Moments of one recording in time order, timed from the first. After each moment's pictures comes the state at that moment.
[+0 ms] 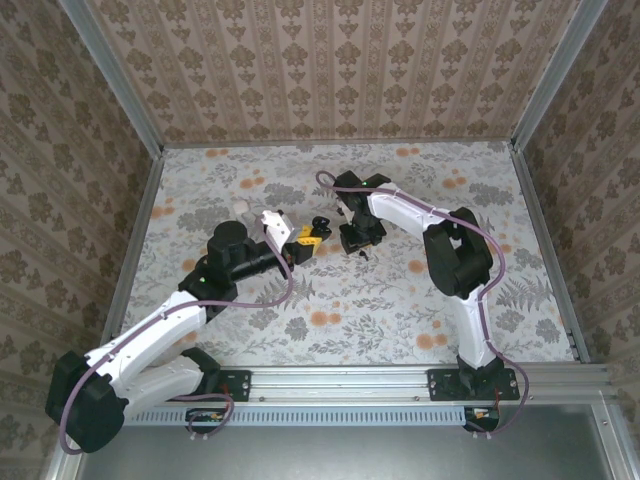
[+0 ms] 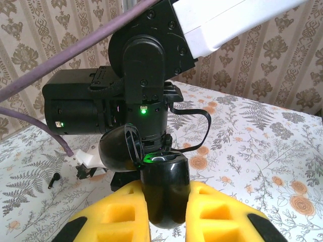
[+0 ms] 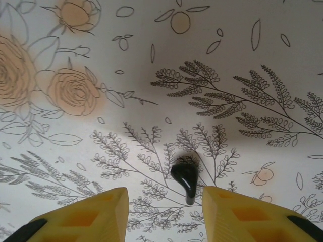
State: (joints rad) left arm -0.68 0.98 0.63 0.18 0.46 0.07; right arm 0.54 2.13 1.71 -1.06 -0.02 0.18
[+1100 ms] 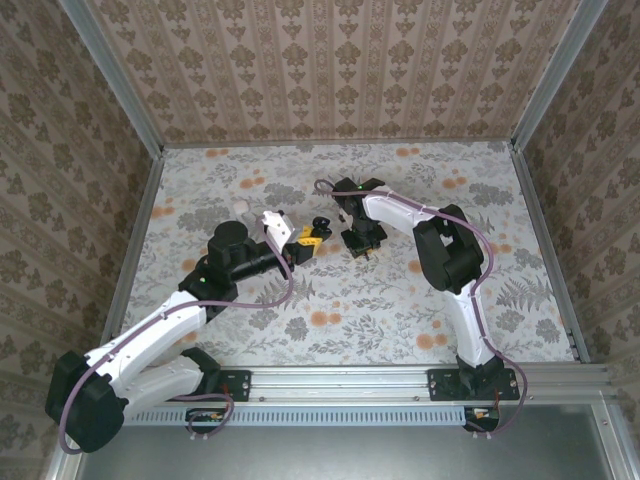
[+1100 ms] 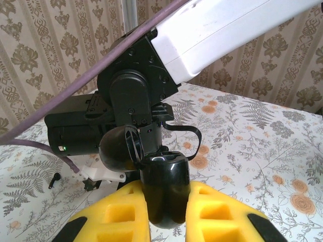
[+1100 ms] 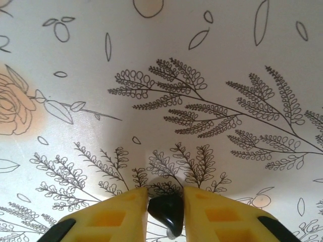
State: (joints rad) left arm -0.68 0.98 0.64 0.18 0.46 0.07; right arm 0.54 2.21 1.72 -1.08 0.03 0.16
